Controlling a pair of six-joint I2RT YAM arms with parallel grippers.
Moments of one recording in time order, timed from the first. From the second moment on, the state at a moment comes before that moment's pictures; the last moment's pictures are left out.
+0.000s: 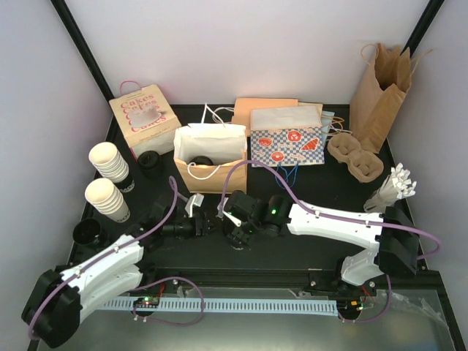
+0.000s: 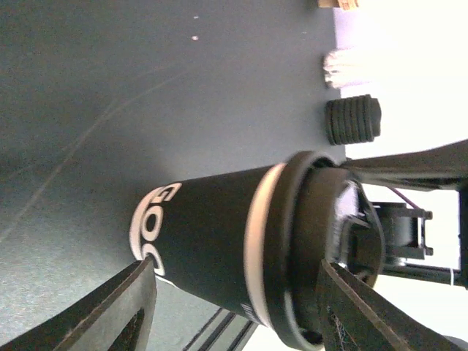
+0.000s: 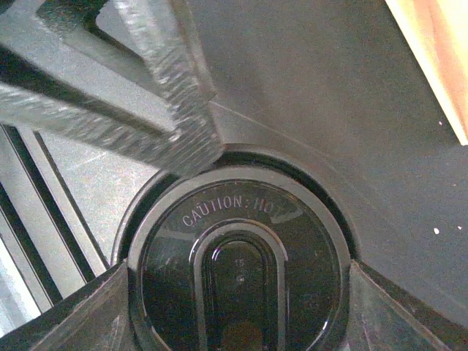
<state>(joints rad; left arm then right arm) -0.56 0.85 0.25 -0.02 0.65 -0.89 1.20 1.48 1.10 -0.74 0.06 0.11</state>
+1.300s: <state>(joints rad) -0.57 0.67 0.28 -0.12 0.65 -0.88 1.21 1.48 1.09 -0.67 0.05 0.09</state>
